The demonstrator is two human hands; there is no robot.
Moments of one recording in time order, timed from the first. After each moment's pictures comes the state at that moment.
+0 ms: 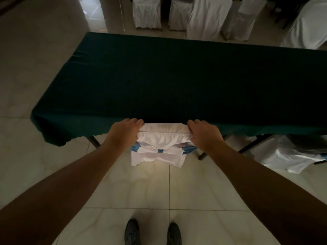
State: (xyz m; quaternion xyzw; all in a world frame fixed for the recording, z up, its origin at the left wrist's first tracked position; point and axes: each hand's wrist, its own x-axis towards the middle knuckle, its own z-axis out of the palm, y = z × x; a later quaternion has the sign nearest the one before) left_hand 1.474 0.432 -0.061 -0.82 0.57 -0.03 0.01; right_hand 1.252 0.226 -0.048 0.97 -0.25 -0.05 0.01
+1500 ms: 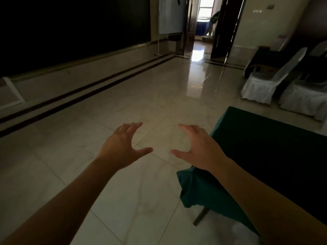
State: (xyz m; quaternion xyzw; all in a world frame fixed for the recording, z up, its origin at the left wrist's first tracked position) left_hand 1.888 0.940 0.125 -0.96 0.21 -0.10 -0.18; right_hand 1.826 0.670 0.121 0.97 0.06 0.14 -0.19
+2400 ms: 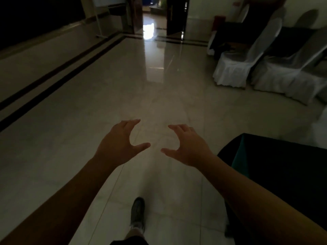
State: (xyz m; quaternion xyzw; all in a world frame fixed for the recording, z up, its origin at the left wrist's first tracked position) left_hand 2.619 0.699 0.037 -0.90 0.37 -0.04 -0.21; right_hand 2.481 0.486 0.028 0.97 -0.14 0.09 -0.17
